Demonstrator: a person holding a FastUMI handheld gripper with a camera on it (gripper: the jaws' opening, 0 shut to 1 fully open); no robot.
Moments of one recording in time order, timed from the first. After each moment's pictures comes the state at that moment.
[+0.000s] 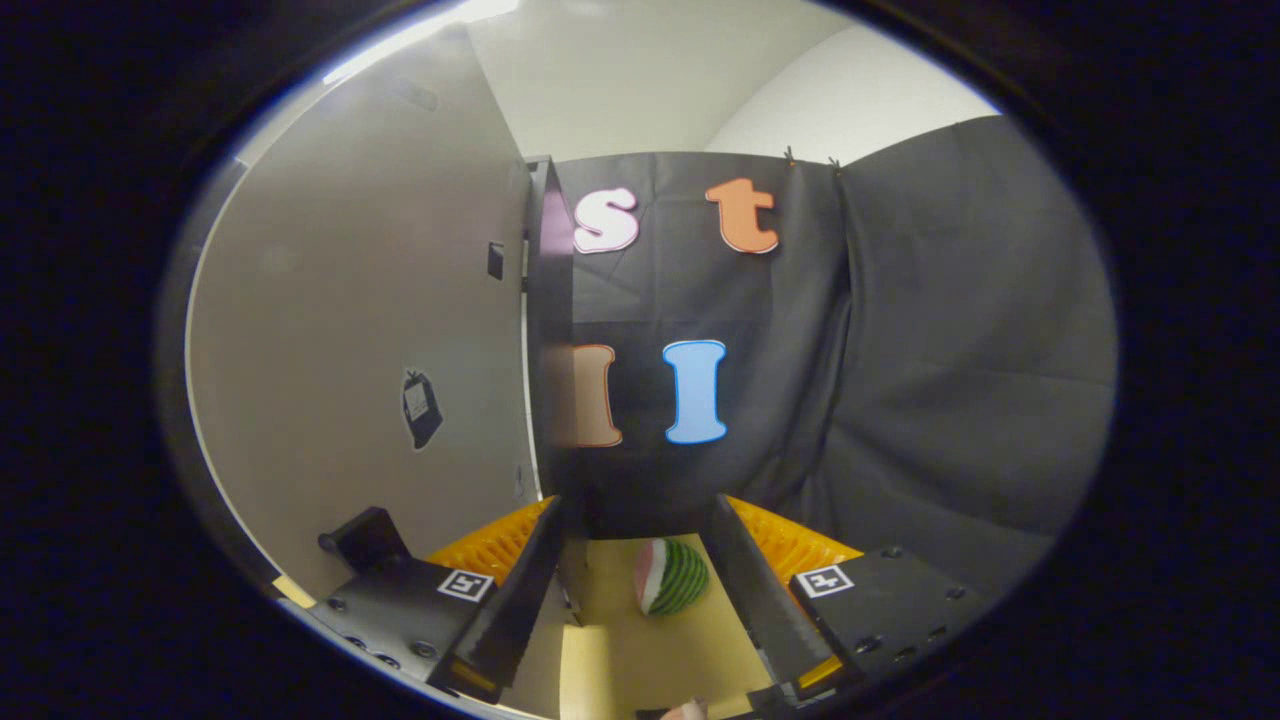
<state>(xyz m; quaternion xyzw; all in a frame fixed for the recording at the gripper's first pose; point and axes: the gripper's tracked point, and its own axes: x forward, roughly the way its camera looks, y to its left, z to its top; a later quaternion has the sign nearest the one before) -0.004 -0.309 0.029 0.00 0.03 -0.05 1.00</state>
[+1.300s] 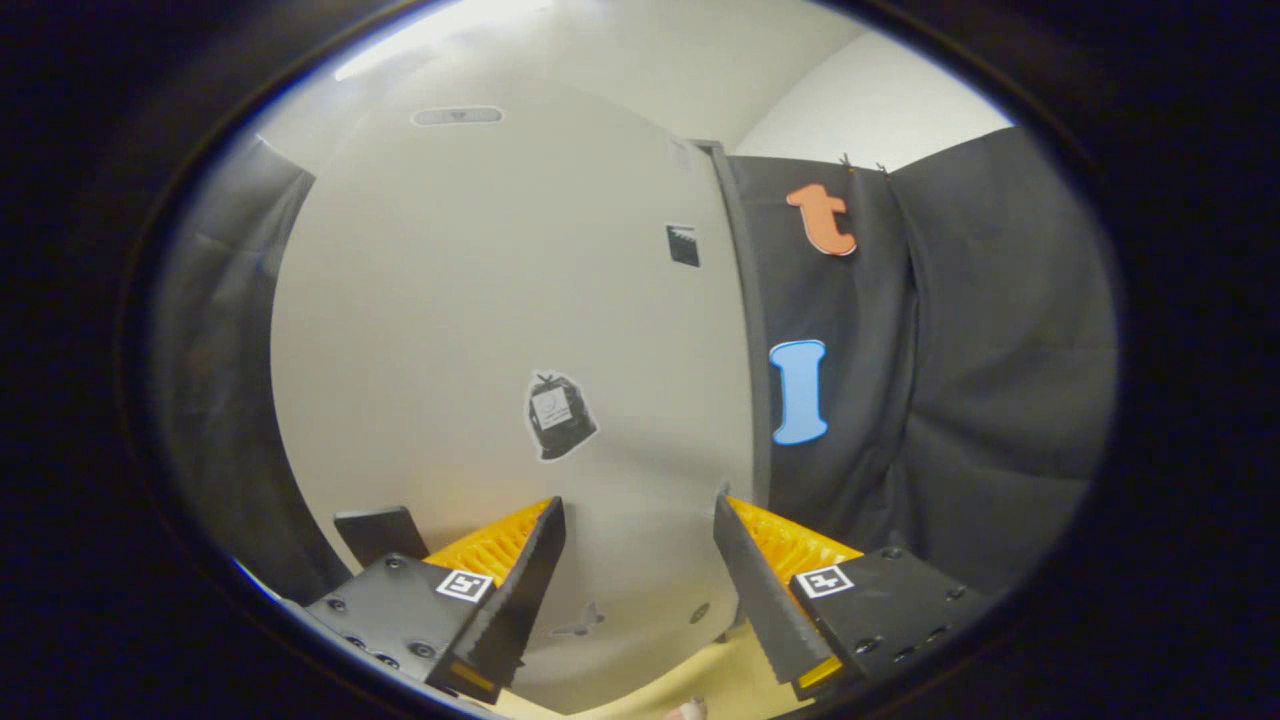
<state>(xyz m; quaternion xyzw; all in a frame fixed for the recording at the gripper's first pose) 0.064 -0.047 0.010 0.03 0.01 -0.03 1.00</state>
